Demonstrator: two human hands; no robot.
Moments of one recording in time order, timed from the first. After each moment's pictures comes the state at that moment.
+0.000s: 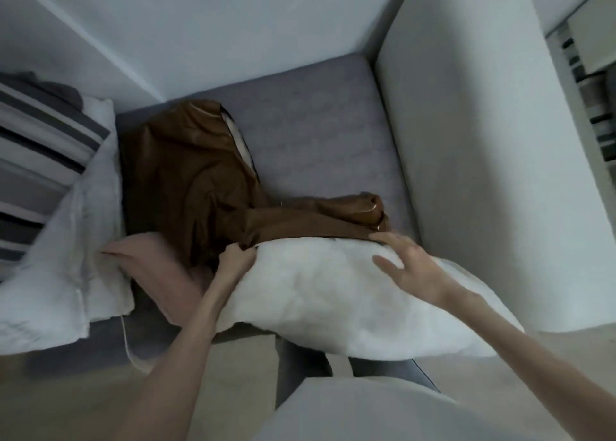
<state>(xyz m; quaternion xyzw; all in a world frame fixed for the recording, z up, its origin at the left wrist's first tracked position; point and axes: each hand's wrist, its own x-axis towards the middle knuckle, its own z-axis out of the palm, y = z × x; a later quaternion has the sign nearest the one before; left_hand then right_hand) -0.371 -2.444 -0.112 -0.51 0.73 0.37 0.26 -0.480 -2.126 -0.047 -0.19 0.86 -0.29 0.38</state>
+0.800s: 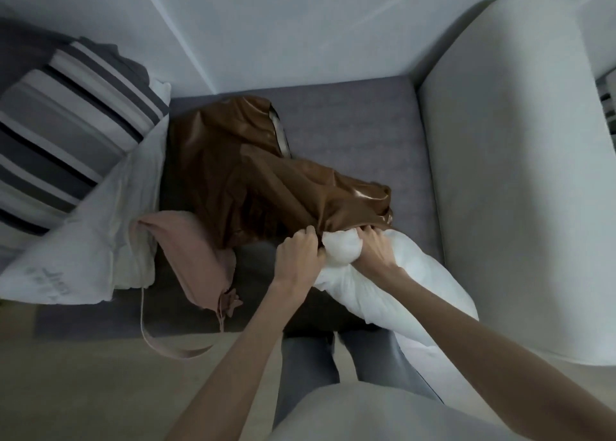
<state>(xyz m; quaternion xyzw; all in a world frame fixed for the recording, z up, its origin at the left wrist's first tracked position) -0.335 -2.401 -0.048 -0.23 0.95 0.17 0.11 -0.429 -2.271 -0.104 -0.26 0.91 -0.14 0.29</state>
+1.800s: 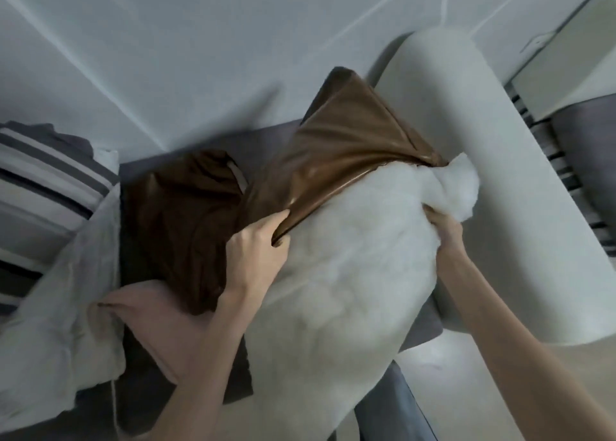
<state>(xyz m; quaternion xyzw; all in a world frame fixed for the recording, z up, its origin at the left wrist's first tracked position) -0.399 -2.465 -0.029 -0.12 0.96 0.19 -0.19 -0.522 -2.182 -0.045 0.30 0.60 -0.73 0.14</state>
